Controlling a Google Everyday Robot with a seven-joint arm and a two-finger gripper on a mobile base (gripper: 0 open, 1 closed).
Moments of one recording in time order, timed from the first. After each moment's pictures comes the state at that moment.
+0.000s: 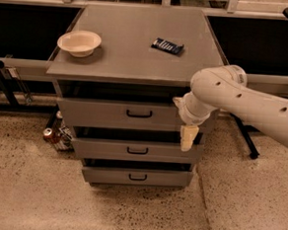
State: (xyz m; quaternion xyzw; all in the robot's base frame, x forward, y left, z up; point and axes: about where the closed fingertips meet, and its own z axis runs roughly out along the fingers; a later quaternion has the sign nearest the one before) arm 0.641 -0.136 0.684 -0.76 0.62 -0.08 0.19
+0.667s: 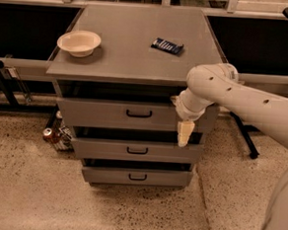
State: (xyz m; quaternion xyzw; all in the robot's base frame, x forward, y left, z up) arm 0.673 -0.130 0.663 -0.76 0.62 -0.06 0.18
